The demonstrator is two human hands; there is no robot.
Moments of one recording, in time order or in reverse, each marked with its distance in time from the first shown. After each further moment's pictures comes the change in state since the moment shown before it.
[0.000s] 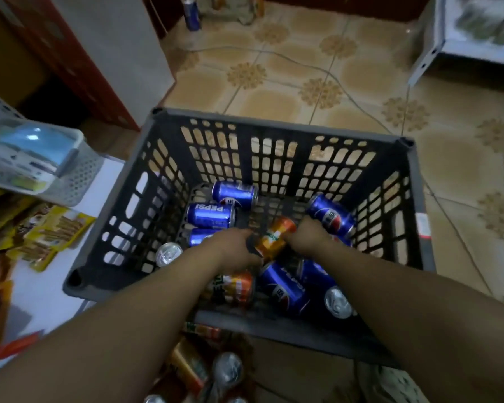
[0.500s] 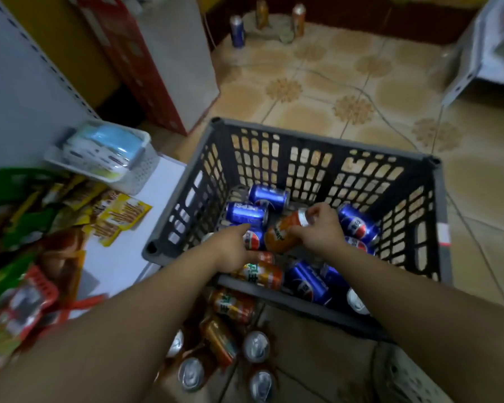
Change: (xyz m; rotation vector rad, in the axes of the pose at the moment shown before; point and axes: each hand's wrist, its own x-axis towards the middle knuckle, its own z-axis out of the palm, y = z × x) left_hand -0.081 -0.037 -0.024 -0.122 0.134 -0.095; right_hand -0.079 -0.048 0.001 0.301 0.198 -0.257
